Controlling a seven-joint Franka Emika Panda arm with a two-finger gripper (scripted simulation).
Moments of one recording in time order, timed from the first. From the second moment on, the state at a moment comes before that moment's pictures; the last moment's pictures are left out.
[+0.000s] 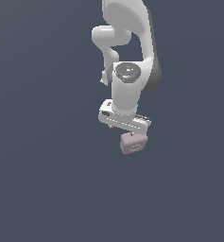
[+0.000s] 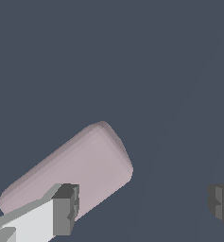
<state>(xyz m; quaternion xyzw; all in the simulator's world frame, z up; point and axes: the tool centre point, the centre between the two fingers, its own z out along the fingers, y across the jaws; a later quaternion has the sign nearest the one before) -0.005 0.047 0.152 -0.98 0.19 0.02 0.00</state>
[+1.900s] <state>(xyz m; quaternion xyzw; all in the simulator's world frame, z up) 0.004 0.104 0.145 -0.82 0.57 0.00 0.00</state>
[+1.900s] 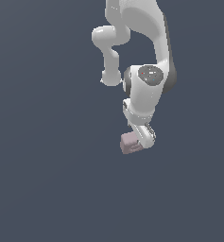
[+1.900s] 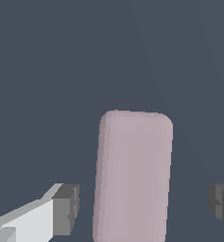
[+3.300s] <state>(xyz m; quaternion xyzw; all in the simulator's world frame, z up) 0.004 0.108 0.095 -0.80 0.60 0.00 0.00</state>
